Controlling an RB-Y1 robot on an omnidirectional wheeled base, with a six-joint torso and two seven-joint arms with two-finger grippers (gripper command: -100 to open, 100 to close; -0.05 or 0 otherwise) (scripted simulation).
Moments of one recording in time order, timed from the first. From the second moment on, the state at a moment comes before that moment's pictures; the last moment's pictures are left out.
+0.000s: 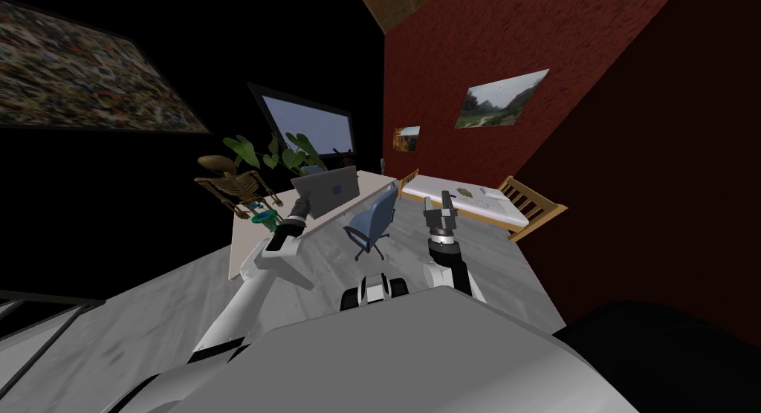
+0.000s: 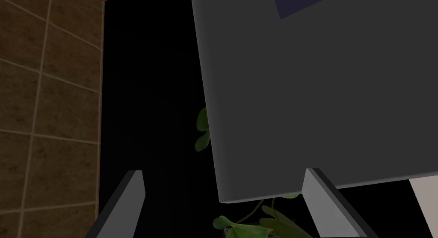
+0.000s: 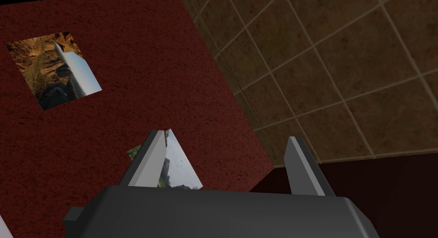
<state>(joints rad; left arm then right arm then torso) -0.19 0.44 0.07 -1.52 0.03 -0.13 -0.06 0.52 0.04 0.05 -2.29 0.04 -0.56 -0.14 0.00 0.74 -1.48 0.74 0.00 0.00</state>
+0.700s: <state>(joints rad) -0.34 0.53 0.08 -1.34 0.04 -0.05 -0.06 0.52 0.04 0.05 -2.29 0.04 -0.56 -0.14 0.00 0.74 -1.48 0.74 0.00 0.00</state>
